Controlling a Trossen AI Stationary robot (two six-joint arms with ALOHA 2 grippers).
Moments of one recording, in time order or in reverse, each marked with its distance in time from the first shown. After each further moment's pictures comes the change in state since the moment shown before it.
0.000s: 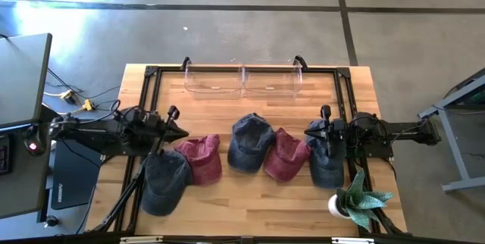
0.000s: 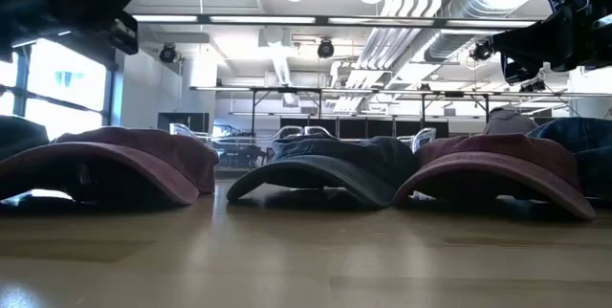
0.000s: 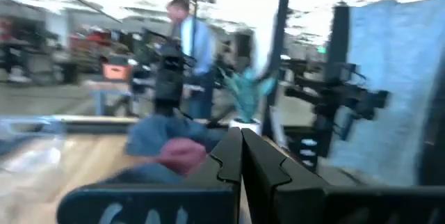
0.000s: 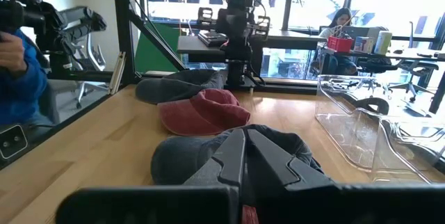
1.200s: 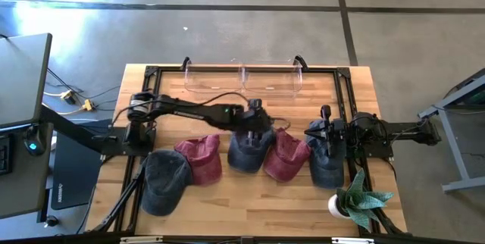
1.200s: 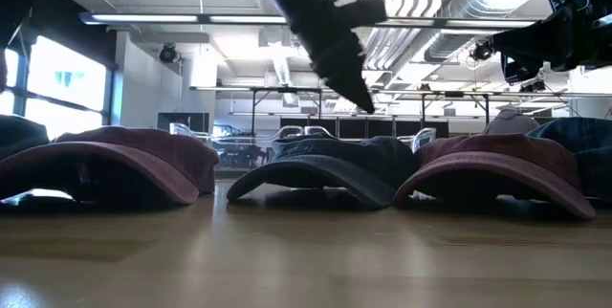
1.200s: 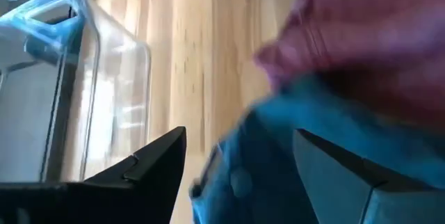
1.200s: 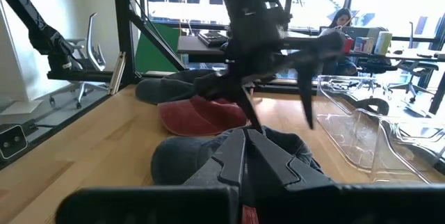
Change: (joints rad) left arm 0.015 1.800 1.555 -0.796 -0.486 0.404; right arm 0.000 0.000 0.000 0.005 -0.001 0.000
